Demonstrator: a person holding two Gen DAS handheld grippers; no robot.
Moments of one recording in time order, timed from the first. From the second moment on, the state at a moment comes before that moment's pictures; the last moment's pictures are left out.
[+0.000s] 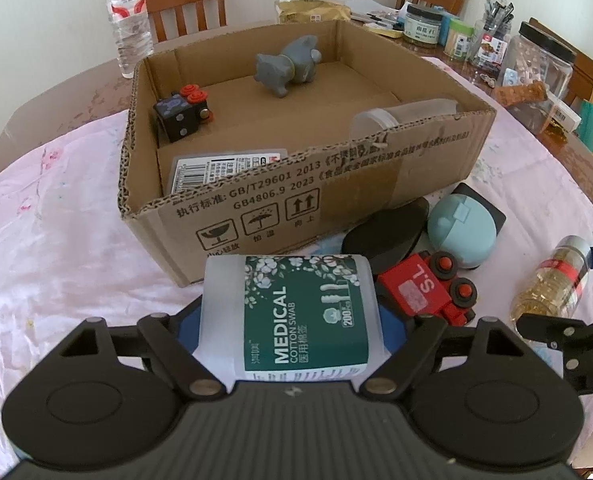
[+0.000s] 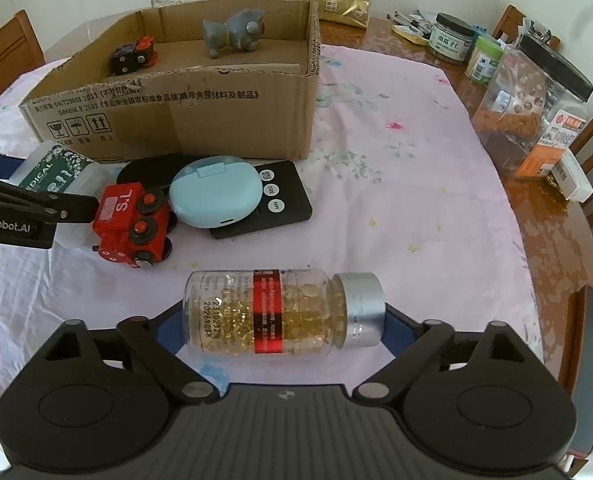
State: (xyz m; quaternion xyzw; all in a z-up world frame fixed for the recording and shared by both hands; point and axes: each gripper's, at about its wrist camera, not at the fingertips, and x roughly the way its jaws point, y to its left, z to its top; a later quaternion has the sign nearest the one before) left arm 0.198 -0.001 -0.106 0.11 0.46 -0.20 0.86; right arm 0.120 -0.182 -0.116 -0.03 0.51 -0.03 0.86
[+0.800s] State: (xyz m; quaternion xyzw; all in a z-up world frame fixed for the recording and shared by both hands) left arm 0.188 0.023 -0.050 0.12 0.47 -0.26 0.83; right arm 0.145 -0.180 -0.040 -0.05 0.48 0.06 0.87
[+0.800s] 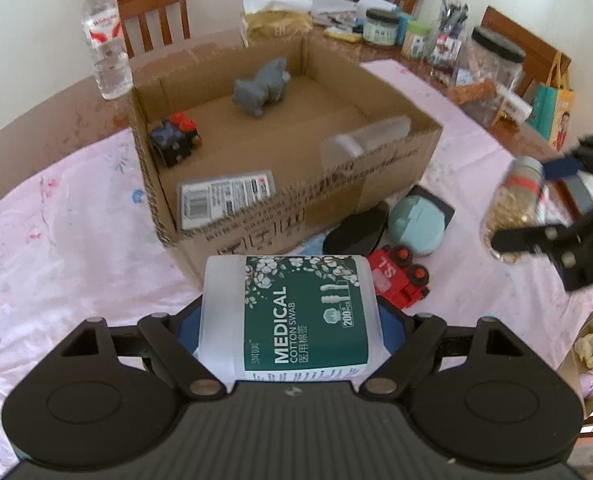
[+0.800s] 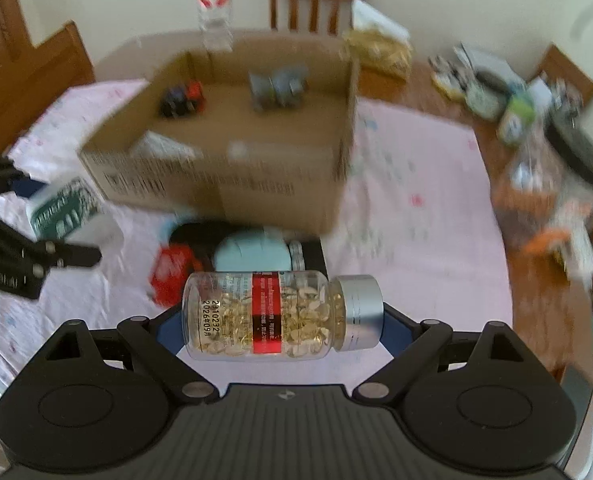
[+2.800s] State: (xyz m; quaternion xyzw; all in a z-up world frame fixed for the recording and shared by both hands) left arm 0.327 -0.017 -0.033 0.10 0.44 -0.20 0.87; right arm 0.198 -0.217 -0.016 0.01 0.44 -0.04 0.90
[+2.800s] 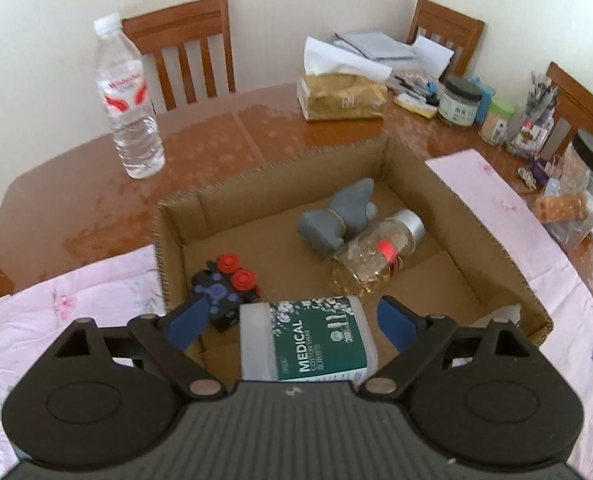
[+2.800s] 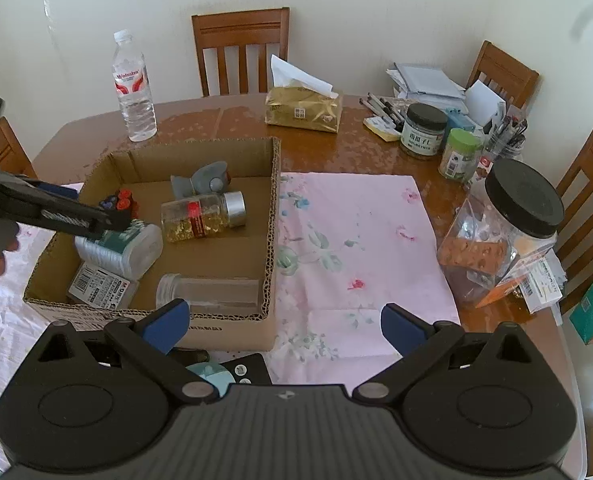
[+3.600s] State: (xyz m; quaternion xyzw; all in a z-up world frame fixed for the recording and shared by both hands) left arm 0.211 0.055 -0.024 0.07 0.41 -0.15 0.90; right arm 0.159 -0.193 -0.064 0.04 0.48 -0.05 0.87
